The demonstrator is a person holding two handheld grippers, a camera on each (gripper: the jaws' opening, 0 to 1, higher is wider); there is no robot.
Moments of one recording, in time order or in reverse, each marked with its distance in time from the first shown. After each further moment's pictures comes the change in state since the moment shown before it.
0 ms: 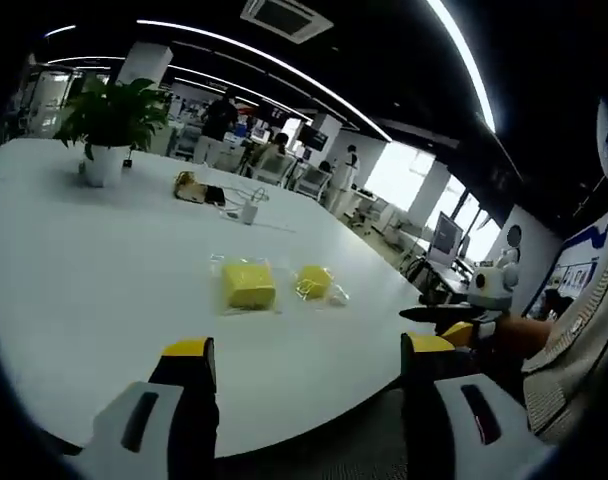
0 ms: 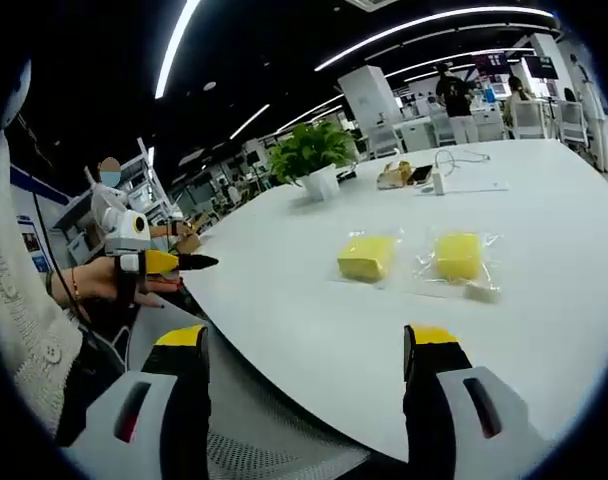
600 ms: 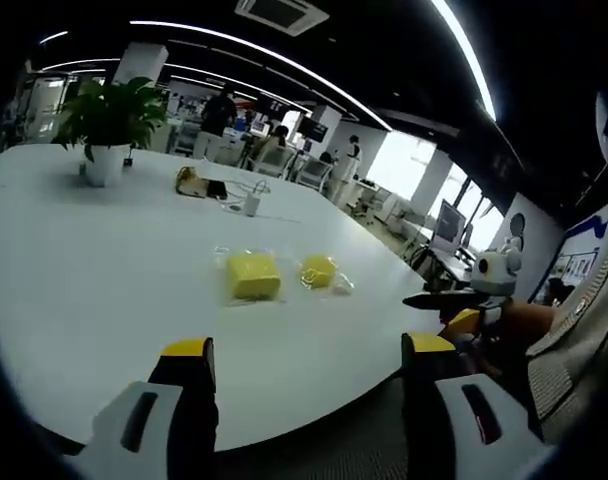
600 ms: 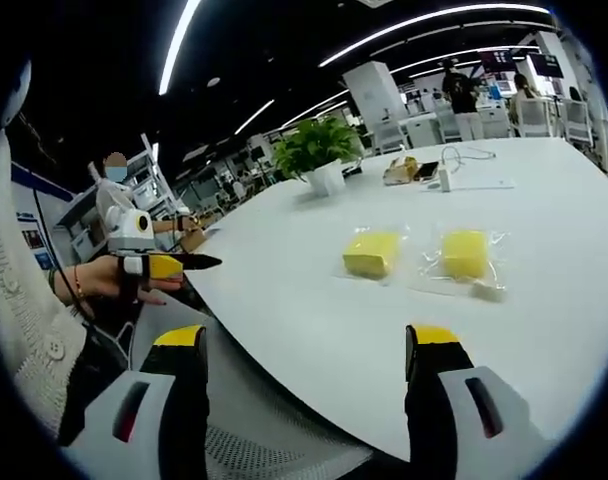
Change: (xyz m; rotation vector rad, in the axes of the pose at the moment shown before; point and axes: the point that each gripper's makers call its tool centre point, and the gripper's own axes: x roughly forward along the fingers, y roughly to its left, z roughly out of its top) left arm -0.003 0.002 -0.010 0.025 0.036 0.014; right arm 0.003 0.005 -0.003 -0.006 0.025 0.025
